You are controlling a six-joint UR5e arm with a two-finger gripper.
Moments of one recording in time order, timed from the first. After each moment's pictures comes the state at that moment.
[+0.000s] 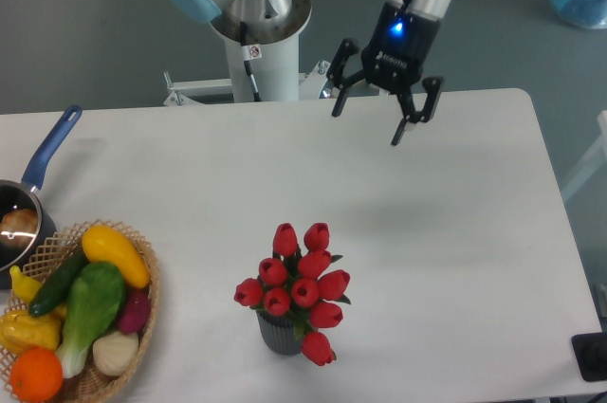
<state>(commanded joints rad) 2.86 -1.57 -1.90 -1.09 0.78 1.40</state>
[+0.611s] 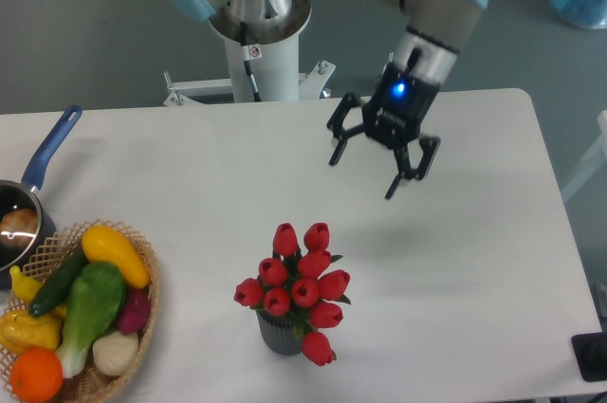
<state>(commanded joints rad) 2.78 -1.76 -1.86 -0.93 0.74 1.33</state>
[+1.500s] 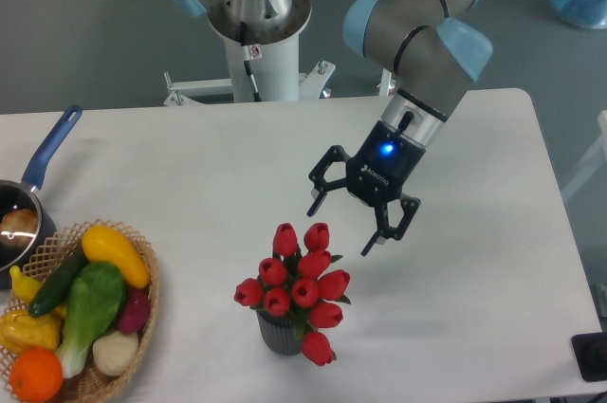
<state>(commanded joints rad) 2.71 -1.88 -1.79 -0.85 0.65 1.23</state>
